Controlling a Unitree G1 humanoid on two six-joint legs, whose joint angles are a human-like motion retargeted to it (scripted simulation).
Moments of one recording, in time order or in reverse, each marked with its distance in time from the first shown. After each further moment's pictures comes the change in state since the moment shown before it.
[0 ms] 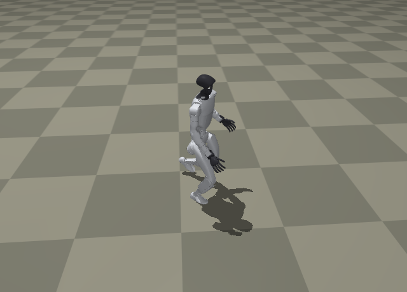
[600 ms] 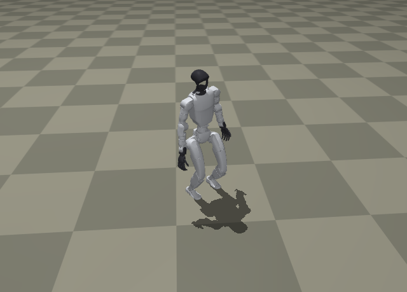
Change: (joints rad) left arm -0.275 -0.176 0.026 0.917 0.161 0.147 -0.113; right arm 0.176 -0.021 -0.096 0.365 0.171 0.028 0.333; waist -0.073 0.071 0.040; left_leg -0.240 -0.125 -0.161 -0.262 -0.205 0.017; right_leg 0.454 0.248 0.131 -0.414 0.116 0.095
